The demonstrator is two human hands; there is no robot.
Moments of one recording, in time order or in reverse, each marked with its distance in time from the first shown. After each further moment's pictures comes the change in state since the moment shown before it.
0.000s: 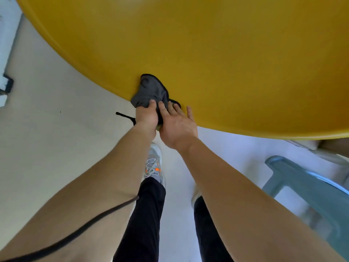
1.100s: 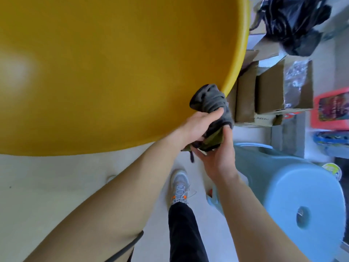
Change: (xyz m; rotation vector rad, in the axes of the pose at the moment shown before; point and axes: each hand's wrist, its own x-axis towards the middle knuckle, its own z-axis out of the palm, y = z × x) left_hand -0.291 -0.004 0.235 0.700 -1.044 0.176; right_hand -0.232 0.211 -0.067 2.237 0.858 0.746
